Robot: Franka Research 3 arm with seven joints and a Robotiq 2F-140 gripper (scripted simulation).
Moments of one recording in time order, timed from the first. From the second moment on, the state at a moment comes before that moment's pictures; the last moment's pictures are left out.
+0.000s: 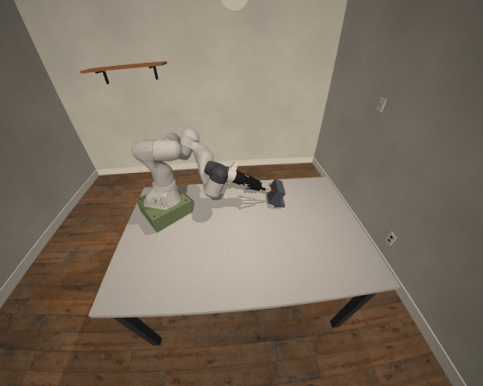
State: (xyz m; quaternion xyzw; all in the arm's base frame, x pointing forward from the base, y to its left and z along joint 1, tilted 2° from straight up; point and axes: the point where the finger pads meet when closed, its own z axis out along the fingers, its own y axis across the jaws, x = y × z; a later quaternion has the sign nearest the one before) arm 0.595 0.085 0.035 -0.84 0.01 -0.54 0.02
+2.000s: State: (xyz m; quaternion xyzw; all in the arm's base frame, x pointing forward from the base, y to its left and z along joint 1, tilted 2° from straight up) arm 0.518 0.083 0.071 -0.84 0.01 -0.55 0.01
